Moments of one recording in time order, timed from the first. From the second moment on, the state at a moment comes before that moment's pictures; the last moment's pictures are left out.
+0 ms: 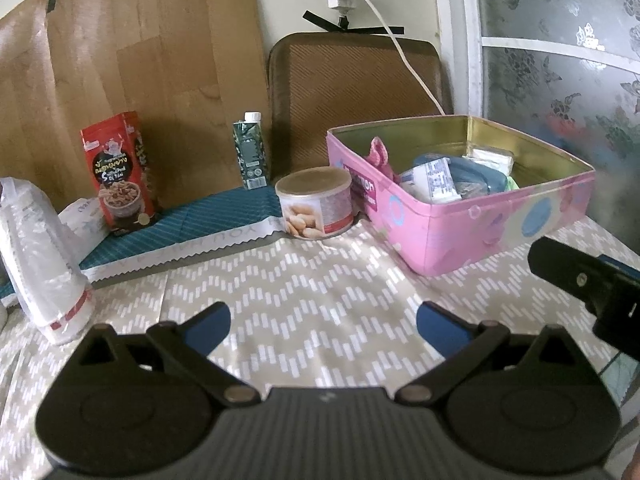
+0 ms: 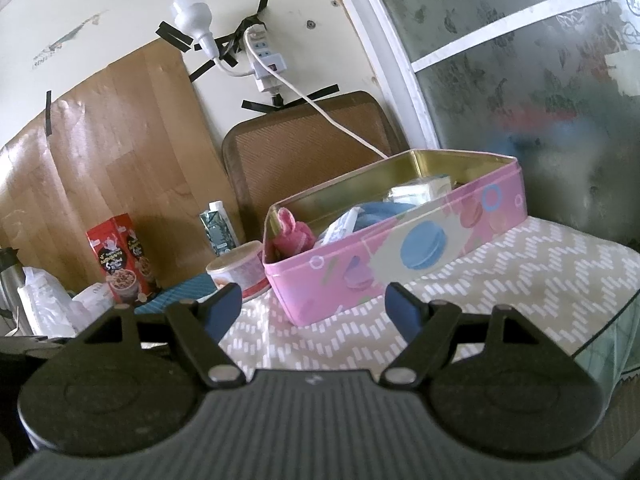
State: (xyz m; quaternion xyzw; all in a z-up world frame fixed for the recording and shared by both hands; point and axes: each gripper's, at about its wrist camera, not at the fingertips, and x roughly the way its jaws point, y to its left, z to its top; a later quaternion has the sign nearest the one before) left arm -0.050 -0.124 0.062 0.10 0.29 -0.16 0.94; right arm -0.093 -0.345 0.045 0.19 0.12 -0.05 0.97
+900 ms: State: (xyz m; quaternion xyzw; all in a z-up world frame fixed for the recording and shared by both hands) left arm -0.047 -0.124 0.059 0.09 0.31 -0.18 0.93; right arm -0.092 -0.345 0.044 0.19 0.12 -0.05 0.97
